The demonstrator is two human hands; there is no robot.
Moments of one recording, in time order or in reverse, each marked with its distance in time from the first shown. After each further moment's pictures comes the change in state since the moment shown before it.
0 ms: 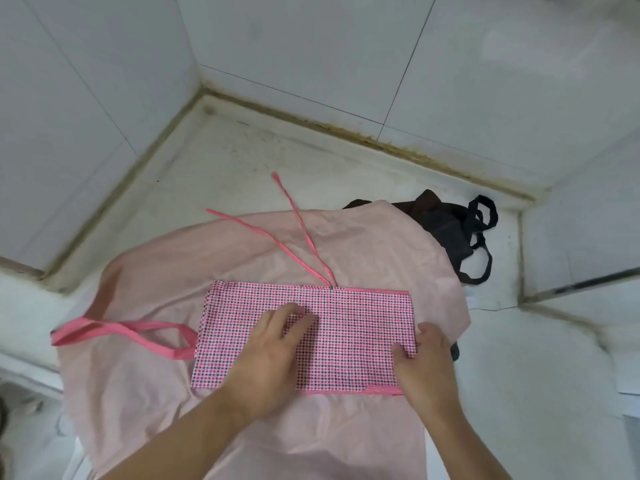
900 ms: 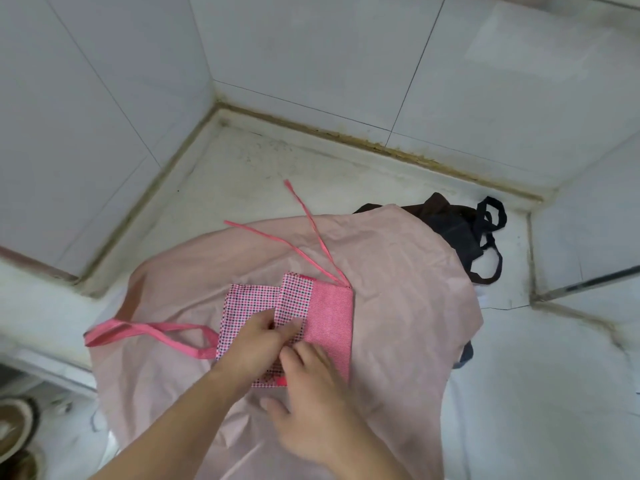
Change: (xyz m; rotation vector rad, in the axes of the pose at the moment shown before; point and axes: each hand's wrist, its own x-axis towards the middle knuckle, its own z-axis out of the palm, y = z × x) left_hand 0.006 -0.001 -0.059 -0.968 -0.020 -0.618; right_hand -0.127 -0.137 0.041 -0.164 -0.427 -0.671
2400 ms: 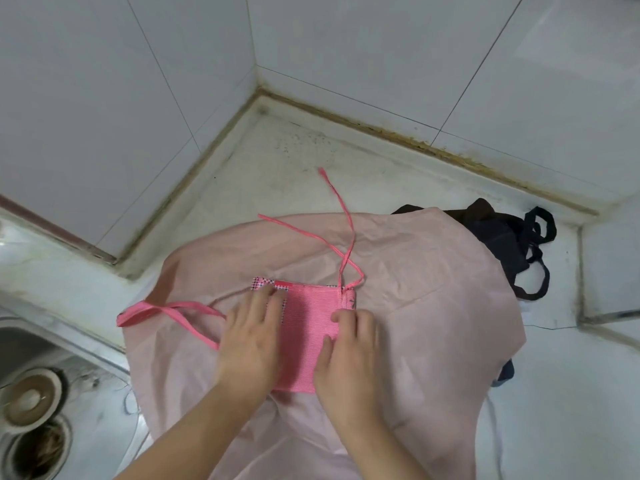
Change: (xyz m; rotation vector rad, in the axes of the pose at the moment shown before) left_hand 0.005 -0.054 -0.045 1.037 0.533 0.578; right_hand 0.049 0.008 0.038 -0.088 0.524 0.192
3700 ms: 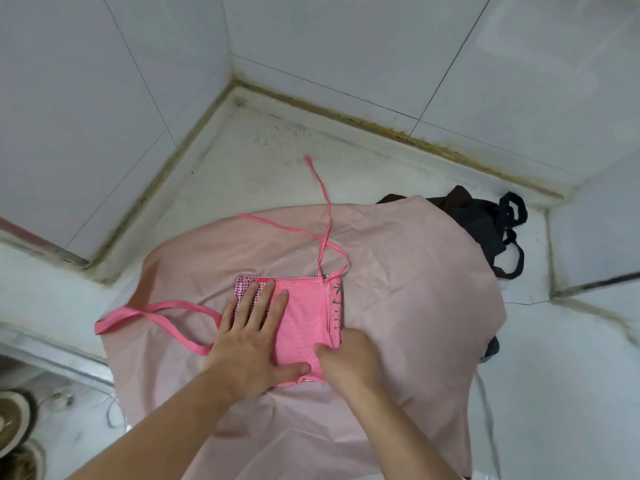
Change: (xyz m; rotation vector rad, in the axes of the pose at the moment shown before) left_hand -0.007 -0.038 0.036 0.095 -0.440 0.142; right_hand 0.009 0.019 0.021 0.136 -0.445 0.552
